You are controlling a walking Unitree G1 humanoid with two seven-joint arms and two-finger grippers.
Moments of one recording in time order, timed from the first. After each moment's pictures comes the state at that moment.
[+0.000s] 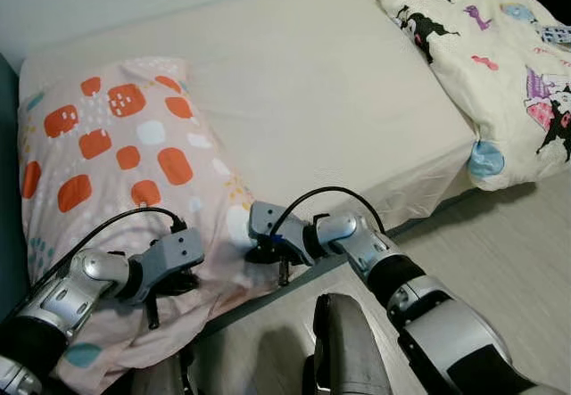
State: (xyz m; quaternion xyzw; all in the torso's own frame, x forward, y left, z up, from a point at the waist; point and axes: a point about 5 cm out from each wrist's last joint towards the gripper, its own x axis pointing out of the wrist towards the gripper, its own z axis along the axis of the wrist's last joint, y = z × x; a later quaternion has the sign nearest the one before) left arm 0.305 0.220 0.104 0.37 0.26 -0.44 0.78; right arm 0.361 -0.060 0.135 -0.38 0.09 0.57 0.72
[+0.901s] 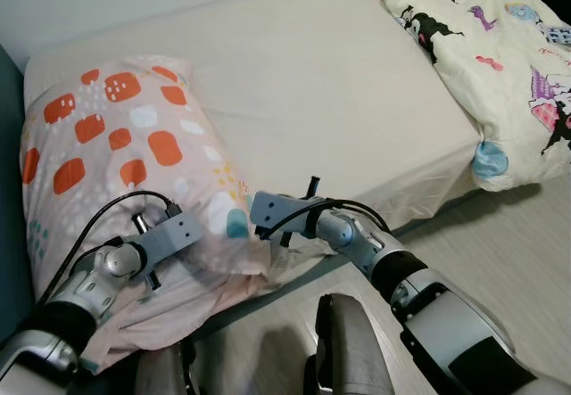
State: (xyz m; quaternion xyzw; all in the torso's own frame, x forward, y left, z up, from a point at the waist) left arm 0.364 0.209 0.116 0.45 0.14 -0.16 0.87; right arm 0.389 -0.072 0.157 -0.49 -0.07 0.28 0.82
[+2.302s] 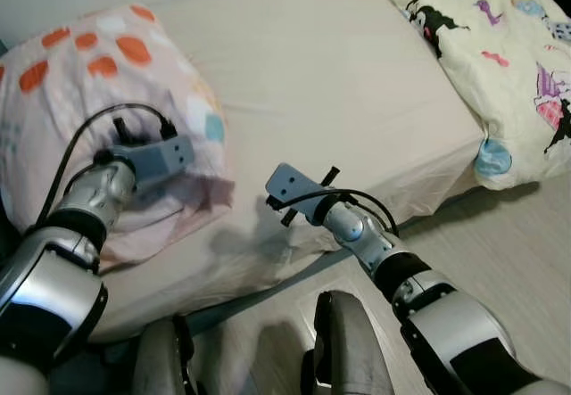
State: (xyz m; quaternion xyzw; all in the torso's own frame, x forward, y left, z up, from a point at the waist) left arm 0.398 0.239 0.185 0.59 0.06 -0.05 0.81; right arm 0.387 -0.077 0.161 -0.38 -0.09 0.26 0.88
